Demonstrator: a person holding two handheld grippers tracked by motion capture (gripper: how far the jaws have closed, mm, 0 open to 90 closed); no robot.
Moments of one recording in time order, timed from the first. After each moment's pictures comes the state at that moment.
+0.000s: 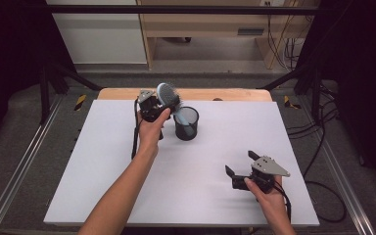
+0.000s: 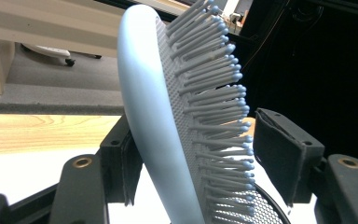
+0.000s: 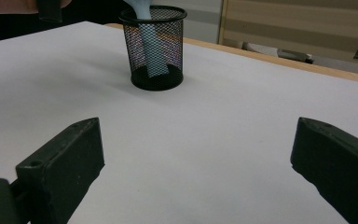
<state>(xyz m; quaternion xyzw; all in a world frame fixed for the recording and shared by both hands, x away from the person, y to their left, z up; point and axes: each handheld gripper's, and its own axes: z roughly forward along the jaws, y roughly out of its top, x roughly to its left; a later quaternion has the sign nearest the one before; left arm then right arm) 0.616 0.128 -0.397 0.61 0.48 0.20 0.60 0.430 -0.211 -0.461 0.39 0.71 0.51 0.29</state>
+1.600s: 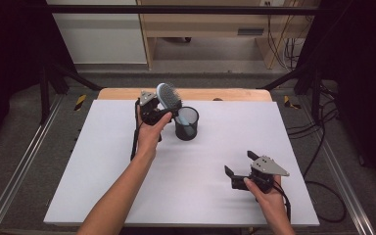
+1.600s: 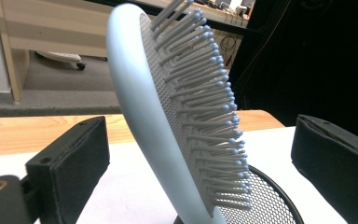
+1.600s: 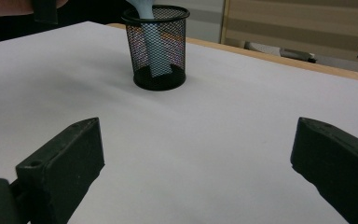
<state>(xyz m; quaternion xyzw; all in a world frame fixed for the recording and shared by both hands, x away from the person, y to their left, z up) 0.606 0.126 -0.396 0.63 0.47 0.23 0.58 0.431 -0.210 -0.462 0.39 0.71 0.52 0.29</state>
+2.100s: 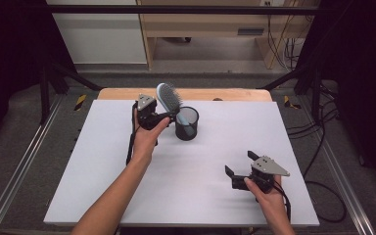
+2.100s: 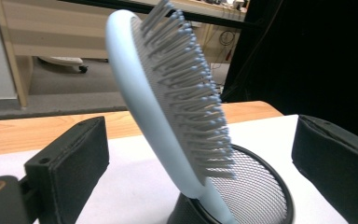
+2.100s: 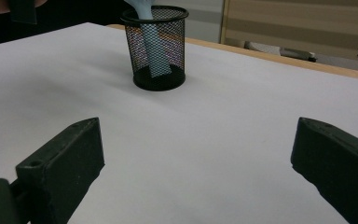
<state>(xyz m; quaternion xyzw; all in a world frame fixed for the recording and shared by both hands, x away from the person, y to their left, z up) 0.586 0.132 -0.390 0.64 0.45 0.24 0.57 0.431 -0.211 -0.462 0.39 0.70 0.52 0.28</state>
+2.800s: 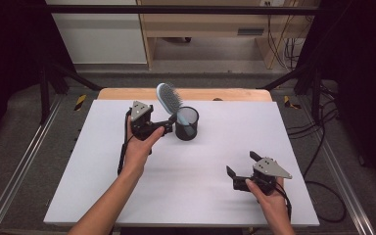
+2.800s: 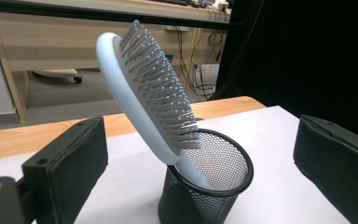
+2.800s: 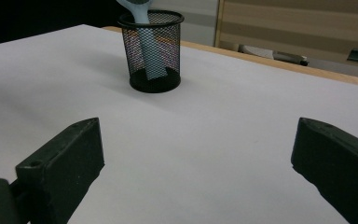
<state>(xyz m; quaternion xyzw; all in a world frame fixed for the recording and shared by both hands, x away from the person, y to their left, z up) 0.543 0.142 -0.376 0.66 0.42 0.26 0.57 0.424 -0.213 -0.458 0.39 0.70 0.51 0.30</state>
